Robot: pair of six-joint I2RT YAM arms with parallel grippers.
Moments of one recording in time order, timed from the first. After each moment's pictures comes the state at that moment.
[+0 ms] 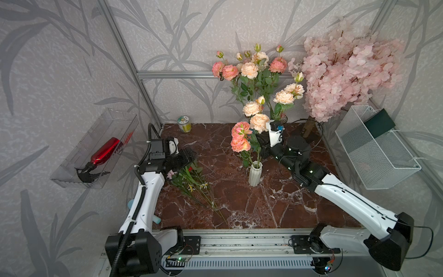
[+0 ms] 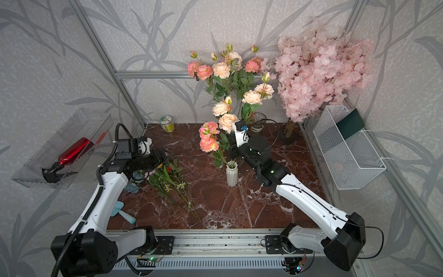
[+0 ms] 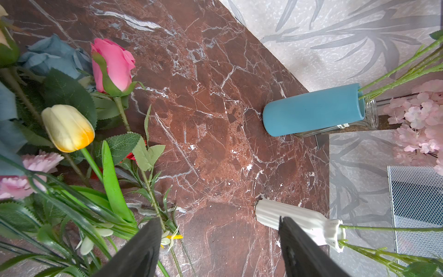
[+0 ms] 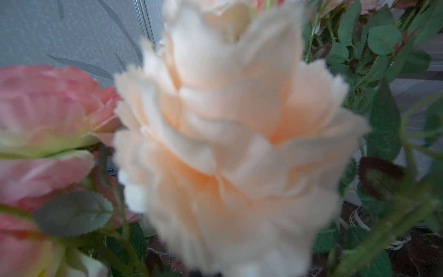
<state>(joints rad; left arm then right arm) 0.11 1.16 1.04 -0.68 0.48 -0.49 0.70 1.21 1.10 0.01 0.08 0.11</state>
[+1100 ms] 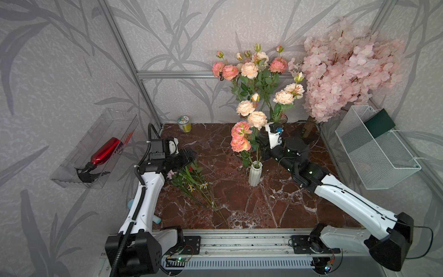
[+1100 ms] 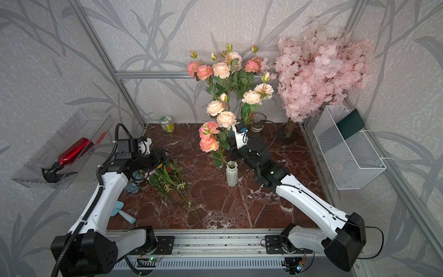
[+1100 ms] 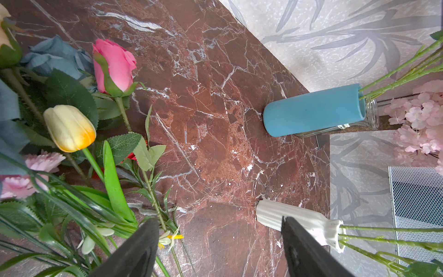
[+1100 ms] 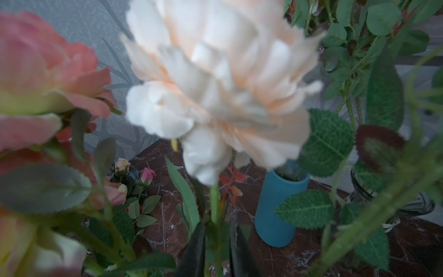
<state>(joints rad) 0.11 1.16 1.04 -0.68 0.47 -0.49 0.70 1.20 1.08 -0.02 0.11 0.10</state>
